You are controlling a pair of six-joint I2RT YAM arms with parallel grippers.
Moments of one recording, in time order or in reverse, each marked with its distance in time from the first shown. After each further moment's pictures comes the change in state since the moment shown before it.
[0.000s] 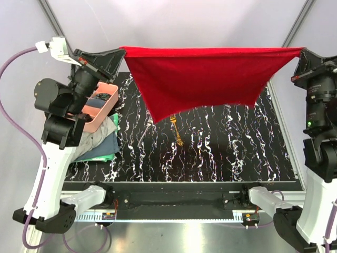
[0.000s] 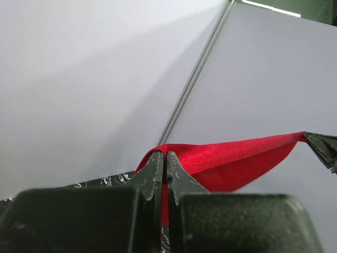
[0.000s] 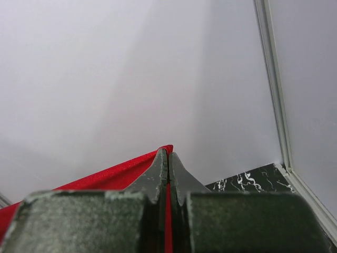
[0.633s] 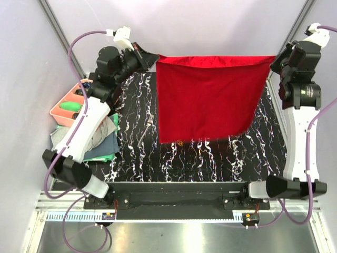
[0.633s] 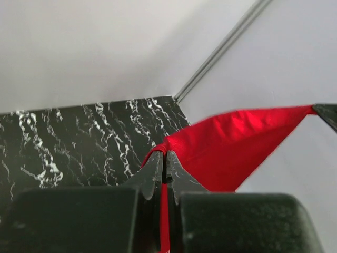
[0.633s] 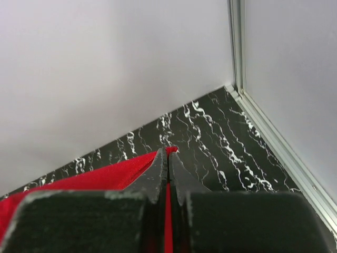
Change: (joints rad) left arm -0.041 0.462 0.121 -0.092 0.029 0.040; right arm -0.193 0.356 -0.097 -0.040 -0.068 0.026
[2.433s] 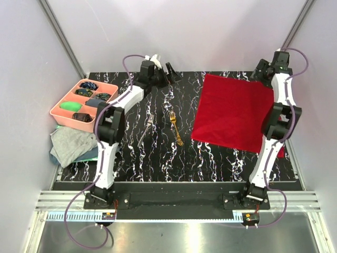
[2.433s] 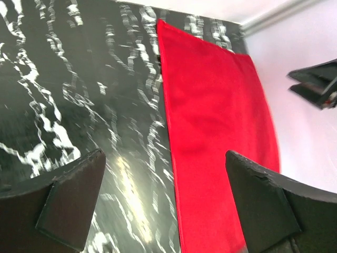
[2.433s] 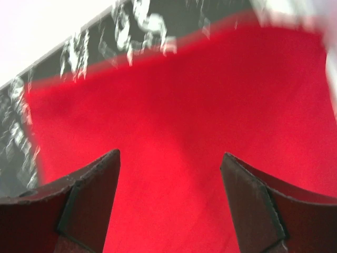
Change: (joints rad) left arm 0.005 0.782 0.252 0.144 0.093 -0.096; right arm -0.198 0.984 0.442 -0.029 -0.314 -0.061
